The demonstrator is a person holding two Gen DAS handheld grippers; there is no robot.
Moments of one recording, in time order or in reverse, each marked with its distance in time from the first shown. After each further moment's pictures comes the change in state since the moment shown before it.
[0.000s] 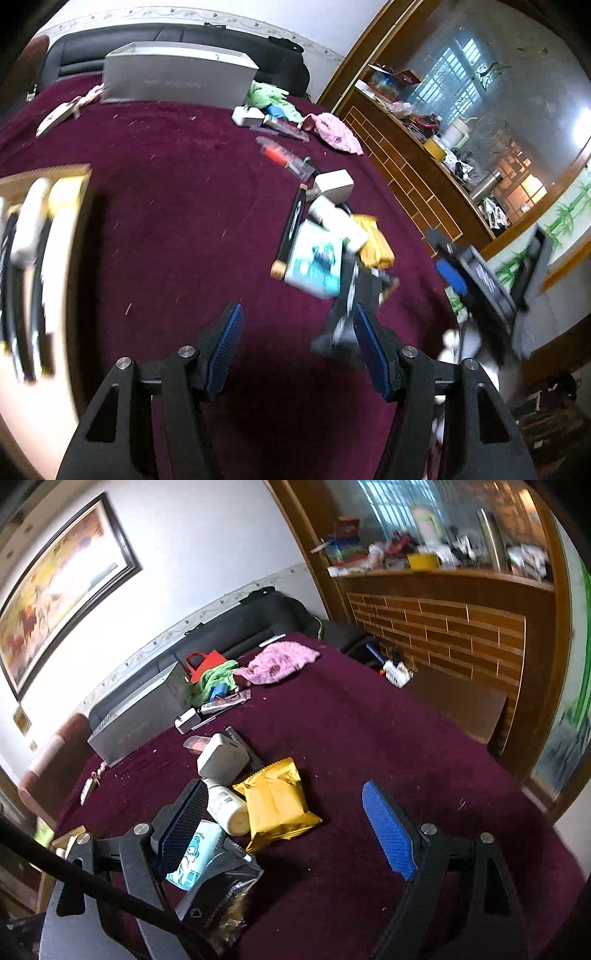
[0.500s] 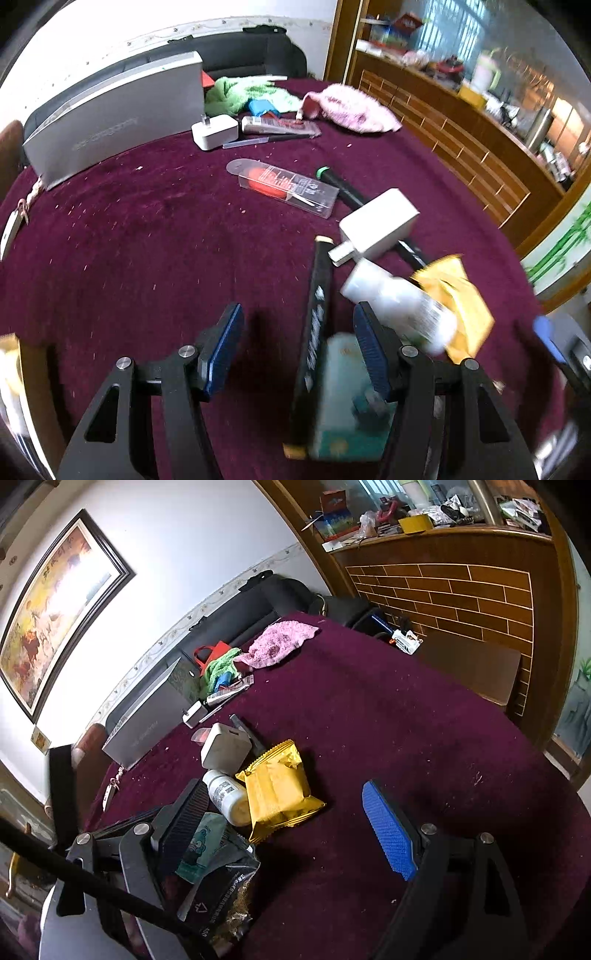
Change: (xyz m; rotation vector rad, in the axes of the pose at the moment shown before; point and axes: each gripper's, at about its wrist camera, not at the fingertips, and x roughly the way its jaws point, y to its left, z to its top) left arm 0.143 -0.028 0.085 0.240 0.093 0.270; right arm 0.008 -0.019 -0.001 0.098 0.069 0.078
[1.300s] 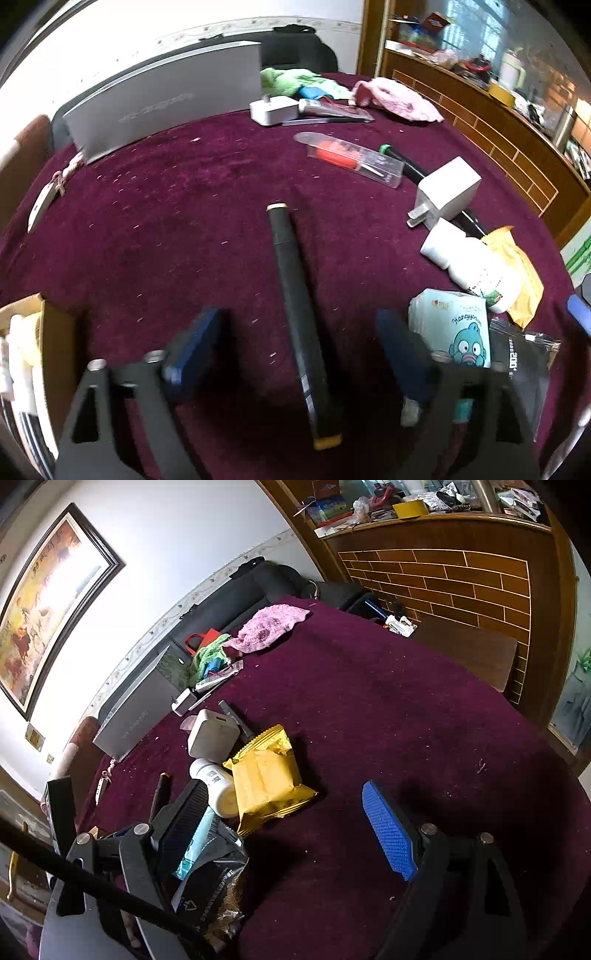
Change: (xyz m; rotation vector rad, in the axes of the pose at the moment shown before) left arm -0.007 0.031 -0.039 -0.009 -0.036 0.130; right arm 0.014 -0.003 -0.004 0.010 0.057 -0.038
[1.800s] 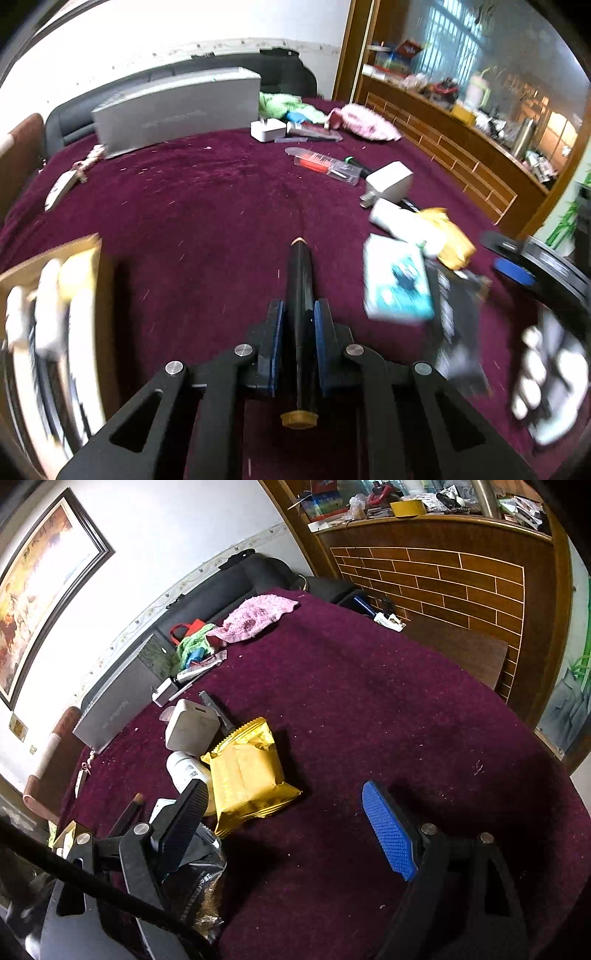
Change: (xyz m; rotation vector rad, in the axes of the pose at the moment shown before) left arm -0.094 0.029 -0.062 -0.042 -0.093 -0.149; right arm 0.013 0.000 -0.001 -0.026 0.026 -0.077
